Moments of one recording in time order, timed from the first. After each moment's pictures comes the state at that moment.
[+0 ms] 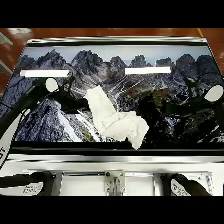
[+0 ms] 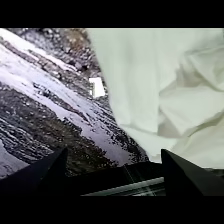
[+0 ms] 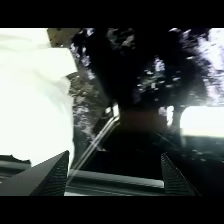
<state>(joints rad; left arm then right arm) -0.30 -1.46 1.24 1.20 -1.21 -1.76 -0.12 -1.13 1.04 -1.27 1.34 1.43</state>
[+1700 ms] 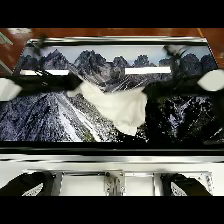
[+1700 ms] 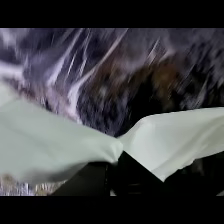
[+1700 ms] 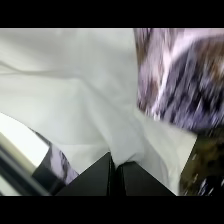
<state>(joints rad) -0.40 -1.02 1.37 1.18 -0.89 -1.67 0.14 -1.05 1.31 -0.98 1.14 1.19</state>
